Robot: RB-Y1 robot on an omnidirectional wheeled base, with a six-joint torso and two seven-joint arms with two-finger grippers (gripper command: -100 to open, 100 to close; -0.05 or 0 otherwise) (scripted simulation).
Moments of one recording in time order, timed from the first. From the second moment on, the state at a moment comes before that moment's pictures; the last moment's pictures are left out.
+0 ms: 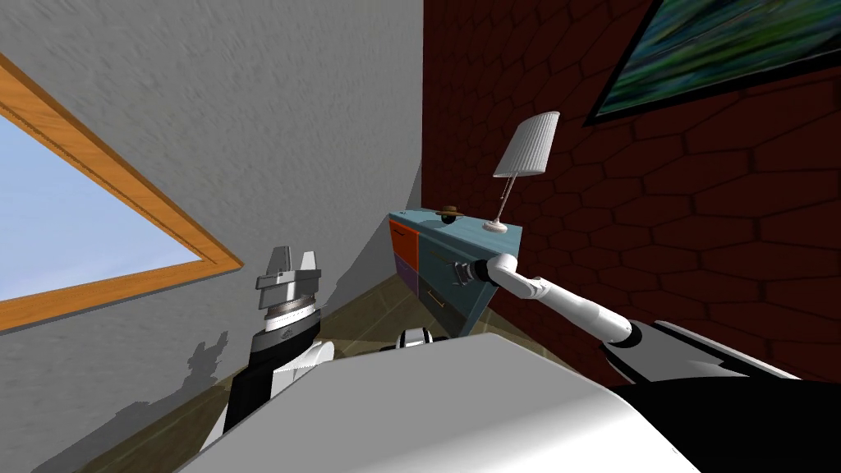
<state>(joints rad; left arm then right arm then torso) 0.55 -0.02 0.04 -2.35 0.09 -0.53 -0.12 -0.12 -1.07 0.28 -2.06 2.08 -0.94 -0.26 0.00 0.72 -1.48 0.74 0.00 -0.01</state>
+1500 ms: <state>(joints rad) 0.55 -0.02 0.04 -2.35 0.09 -0.53 -0.12 -0.17 -1.10 0.24 -2.10 2.08 -0.97 -0.29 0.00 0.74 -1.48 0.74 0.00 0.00</state>
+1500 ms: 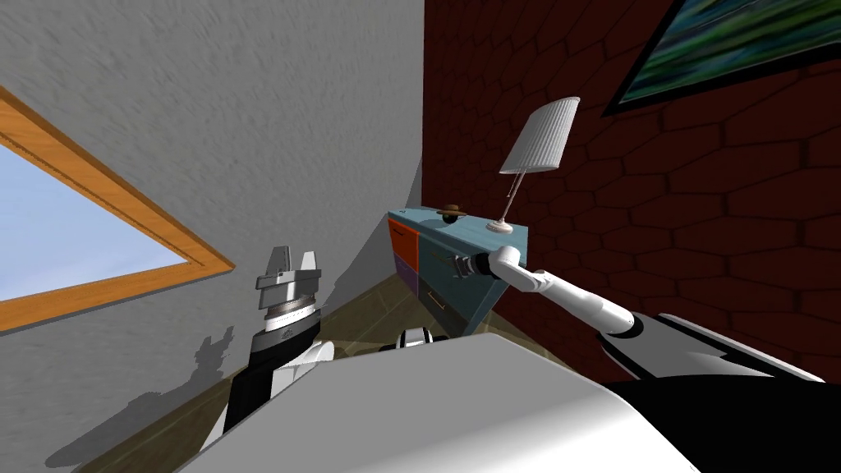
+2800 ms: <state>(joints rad) 0.55 -0.02 0.04 -2.35 0.09 -0.53 -0.12 -0.16 -1.10 0.24 -2.16 2.11 -0.98 -0.33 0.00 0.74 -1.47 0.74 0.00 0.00</state>
